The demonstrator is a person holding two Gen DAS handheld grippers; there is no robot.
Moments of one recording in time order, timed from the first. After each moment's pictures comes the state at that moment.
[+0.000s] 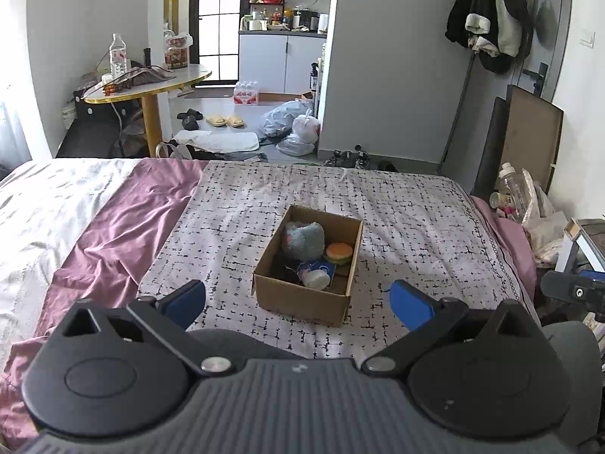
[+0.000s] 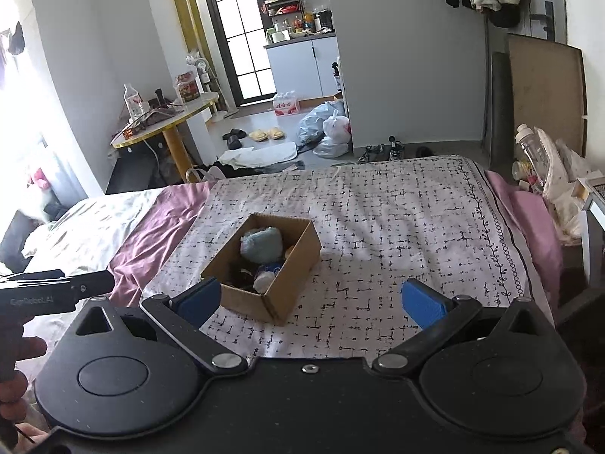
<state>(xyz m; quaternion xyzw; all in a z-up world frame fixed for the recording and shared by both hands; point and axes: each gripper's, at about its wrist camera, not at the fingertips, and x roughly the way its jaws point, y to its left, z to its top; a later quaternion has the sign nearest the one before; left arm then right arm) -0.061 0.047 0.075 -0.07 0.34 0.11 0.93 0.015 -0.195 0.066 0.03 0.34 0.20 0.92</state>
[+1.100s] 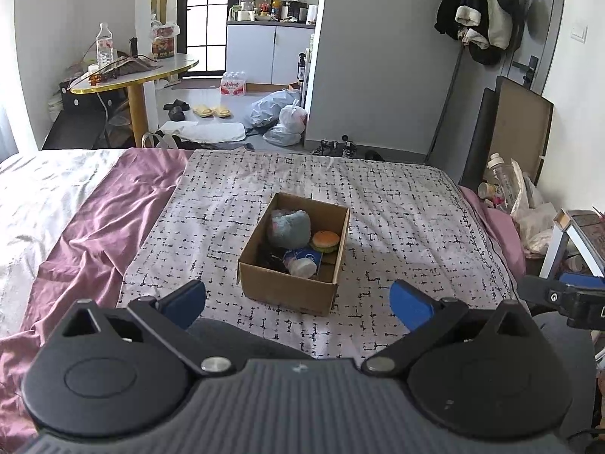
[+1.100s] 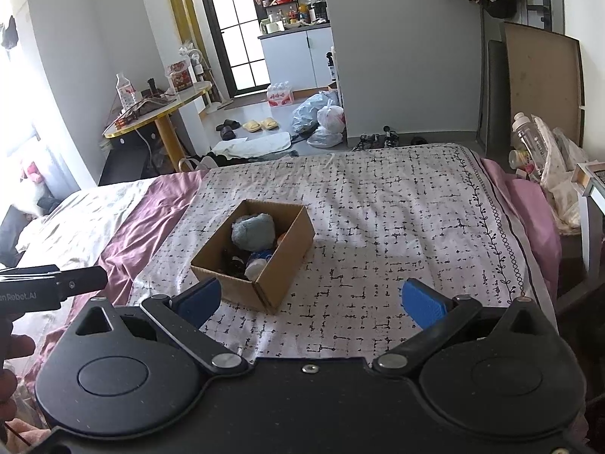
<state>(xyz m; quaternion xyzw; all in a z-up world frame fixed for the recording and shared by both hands) -0.062 0.044 0.064 -0.08 0.35 0.09 0.93 0.018 -0.193 0.051 0.03 0.35 0.19 0.92</state>
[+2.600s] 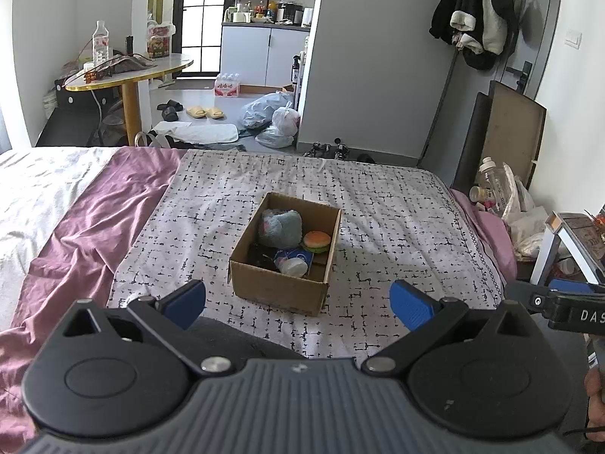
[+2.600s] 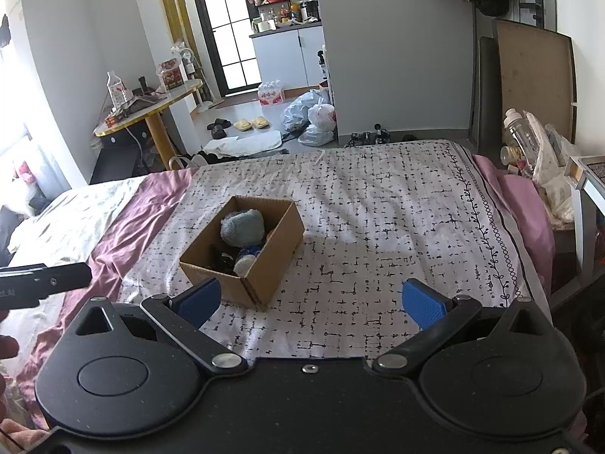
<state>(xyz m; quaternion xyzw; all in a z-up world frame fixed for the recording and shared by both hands) -0.065 0.039 0.060 -0.09 0.35 0.08 0.93 0.022 -0.197 0.039 0.02 0.35 0.17 0.92</state>
